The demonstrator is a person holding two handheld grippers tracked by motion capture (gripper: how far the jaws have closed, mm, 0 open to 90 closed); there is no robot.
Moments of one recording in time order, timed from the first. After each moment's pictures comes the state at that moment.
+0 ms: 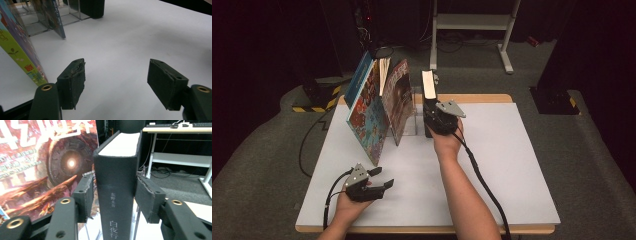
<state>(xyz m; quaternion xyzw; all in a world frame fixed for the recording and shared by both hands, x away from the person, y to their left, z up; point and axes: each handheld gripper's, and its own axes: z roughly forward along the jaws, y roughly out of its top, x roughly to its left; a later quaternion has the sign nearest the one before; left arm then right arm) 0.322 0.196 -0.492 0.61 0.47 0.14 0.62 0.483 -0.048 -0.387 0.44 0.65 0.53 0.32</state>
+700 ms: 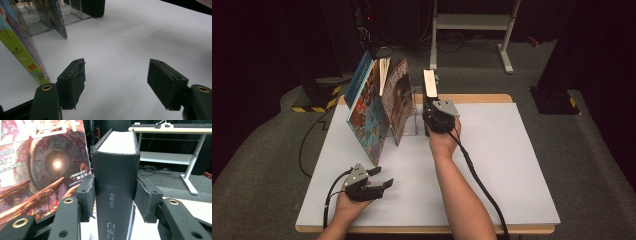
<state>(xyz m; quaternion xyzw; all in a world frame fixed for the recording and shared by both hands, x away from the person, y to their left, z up) 0.323 0.198 -0.492 0.62 0.47 0.15 0.62 0.488 -0.035 -0.389 0.48 0.63 0.50 0.36</state>
